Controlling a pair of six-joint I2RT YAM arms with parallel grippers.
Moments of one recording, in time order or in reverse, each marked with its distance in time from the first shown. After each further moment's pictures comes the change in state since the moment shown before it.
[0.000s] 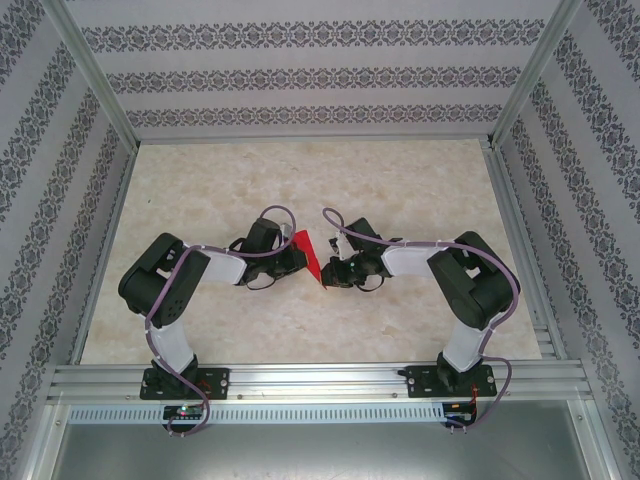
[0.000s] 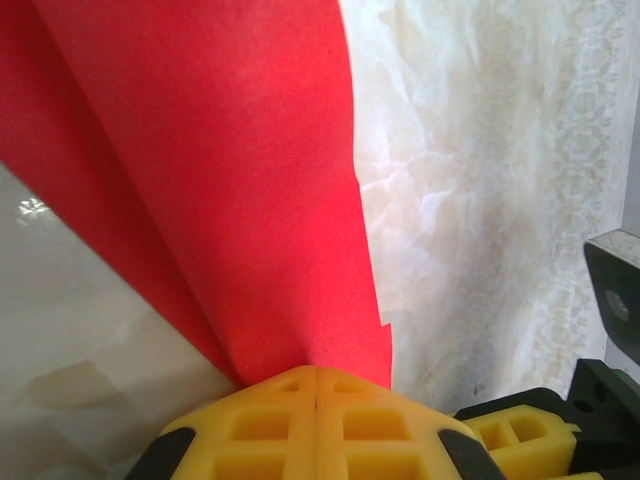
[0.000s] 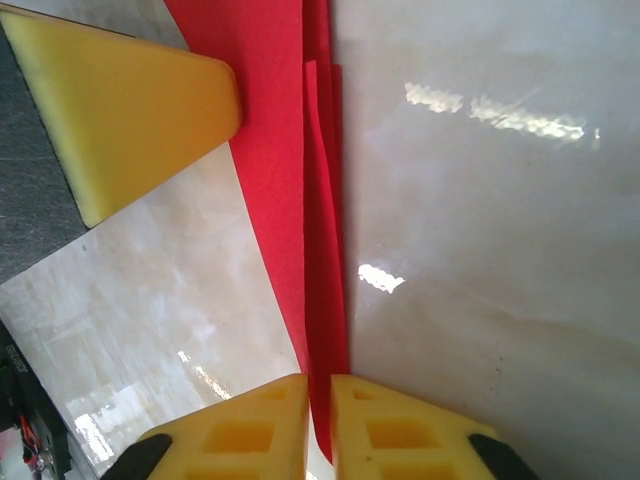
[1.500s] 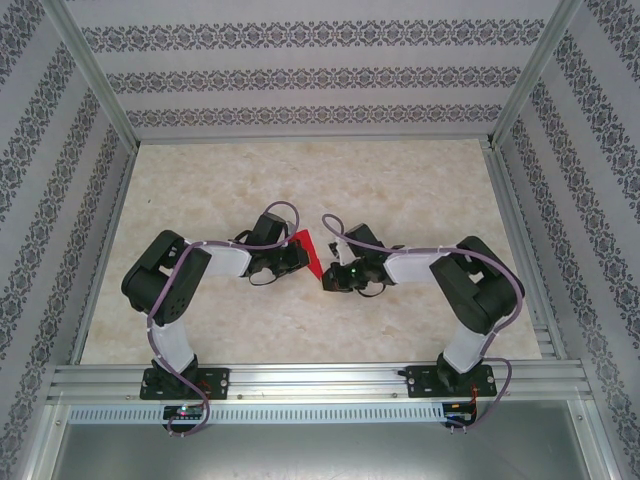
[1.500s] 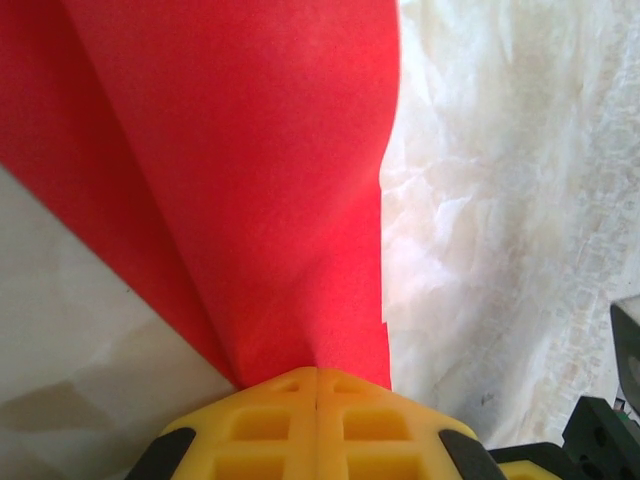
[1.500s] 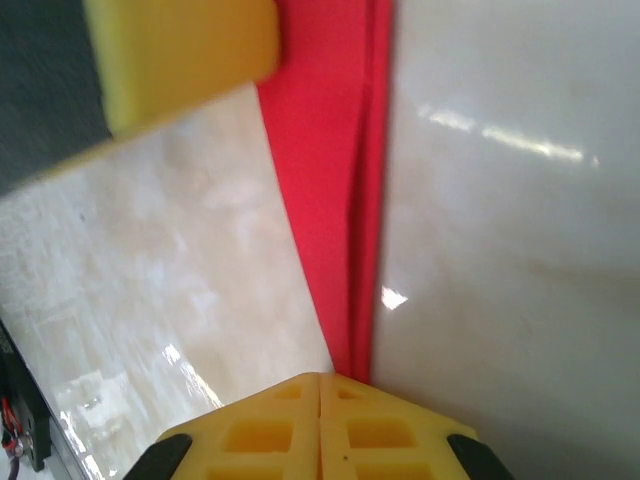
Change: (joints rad) left arm -0.006 0.022 0.098 -0.166 -0.010 0.003; right arm 0.018 -0.043 -0.091 0.082 0.005 -0.014
